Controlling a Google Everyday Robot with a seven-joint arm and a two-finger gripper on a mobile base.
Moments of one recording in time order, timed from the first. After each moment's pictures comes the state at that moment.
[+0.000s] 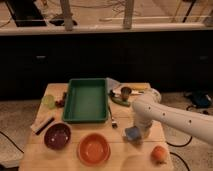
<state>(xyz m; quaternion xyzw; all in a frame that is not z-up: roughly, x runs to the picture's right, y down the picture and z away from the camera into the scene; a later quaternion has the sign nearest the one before) 0.194 0.229 0.770 -0.36 -0.04 -0.19 0.91</state>
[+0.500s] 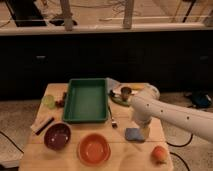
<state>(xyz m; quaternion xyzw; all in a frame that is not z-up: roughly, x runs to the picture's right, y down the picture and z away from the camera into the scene) 0.192 0.215 0.770 -0.35 -0.03 -0.19 0.91</state>
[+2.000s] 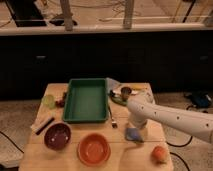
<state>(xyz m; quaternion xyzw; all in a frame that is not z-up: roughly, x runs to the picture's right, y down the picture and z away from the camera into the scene) 0.190 0.242 0.821 -0.36 -0.05 -0.25 0.90</state>
